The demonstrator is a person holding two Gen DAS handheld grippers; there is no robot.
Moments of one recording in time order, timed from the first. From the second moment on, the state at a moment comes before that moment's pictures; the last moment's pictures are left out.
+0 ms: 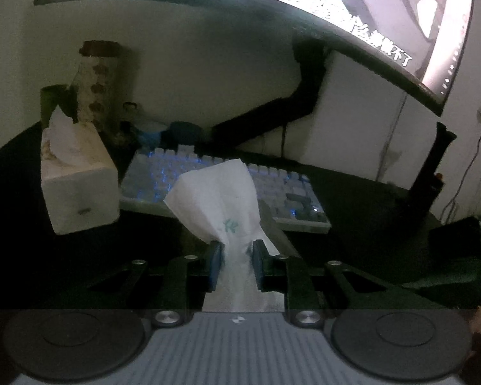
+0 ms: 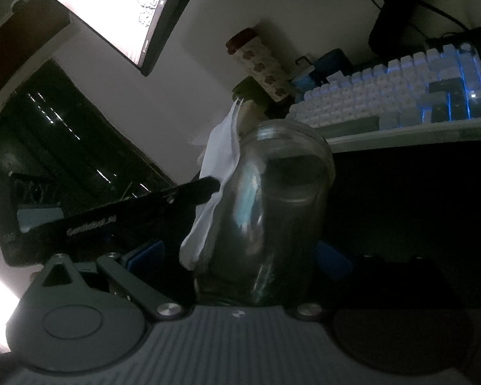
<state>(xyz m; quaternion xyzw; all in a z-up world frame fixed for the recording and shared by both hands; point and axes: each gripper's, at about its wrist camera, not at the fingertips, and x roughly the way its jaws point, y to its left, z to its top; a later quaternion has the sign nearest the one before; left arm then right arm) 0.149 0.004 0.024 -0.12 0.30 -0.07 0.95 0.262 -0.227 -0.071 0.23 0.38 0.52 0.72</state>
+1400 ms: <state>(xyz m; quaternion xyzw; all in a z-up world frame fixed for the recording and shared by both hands) 0.155 0.010 0.020 -0.11 0.30 -0.04 0.95 0.263 -0.231 -0.068 0.24 0.38 0.52 0.72</state>
